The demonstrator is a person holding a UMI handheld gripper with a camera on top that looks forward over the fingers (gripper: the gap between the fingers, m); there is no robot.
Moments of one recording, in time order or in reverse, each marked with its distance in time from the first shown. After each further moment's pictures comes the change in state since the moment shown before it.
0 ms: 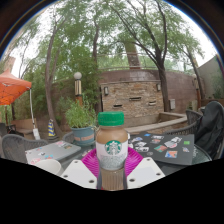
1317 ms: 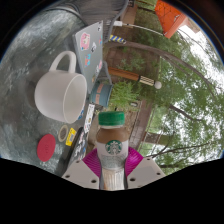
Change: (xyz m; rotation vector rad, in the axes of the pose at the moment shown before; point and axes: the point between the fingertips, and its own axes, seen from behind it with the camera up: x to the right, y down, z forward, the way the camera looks) arm -0.056 -0.061 -0.038 -0.105 0.147 -1.908
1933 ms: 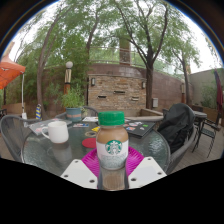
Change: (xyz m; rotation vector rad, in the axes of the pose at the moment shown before) arm -0.139 0.107 -0.180 -0.124 -0.104 1.783
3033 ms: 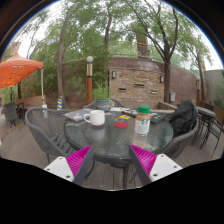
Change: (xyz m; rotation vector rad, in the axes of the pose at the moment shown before) arm -0.123 0.072 -0.201 -0.082 -0.204 -0.029
